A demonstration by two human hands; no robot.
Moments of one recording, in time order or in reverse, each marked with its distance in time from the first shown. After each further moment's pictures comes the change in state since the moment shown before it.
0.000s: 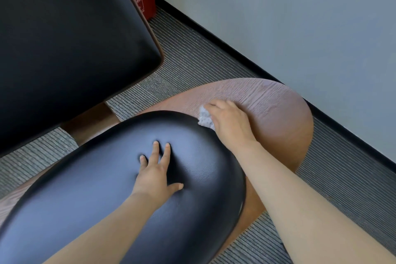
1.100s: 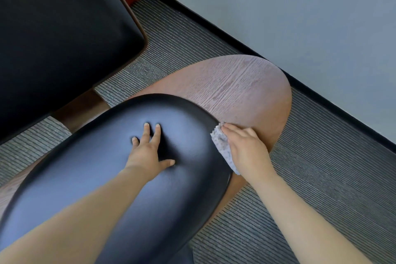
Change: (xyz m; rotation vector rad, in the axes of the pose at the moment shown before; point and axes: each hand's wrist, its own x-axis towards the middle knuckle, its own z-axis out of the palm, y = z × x) left_hand 0.002 0.001 -0.003 0.037 -0.035 -0.008; right_hand -0.138 0.016 -0.005 0.122 -0.020 0.165
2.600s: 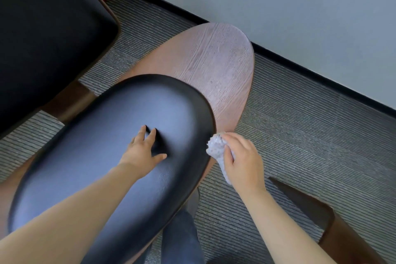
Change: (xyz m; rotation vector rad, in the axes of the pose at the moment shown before) left_hand -0.061 -0.008 0.032 0.071 -0.052 0.091; right_hand -0.137 -0.031 0.014 0.188 0.300 0.275
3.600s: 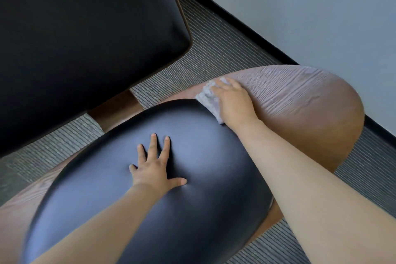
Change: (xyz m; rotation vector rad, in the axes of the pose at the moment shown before) left_hand 0.051 -0.065 -0.032 0.043 0.031 -0.216; right_hand 0.262 -0.131 0.118 -0.378 -0.452 -0.413
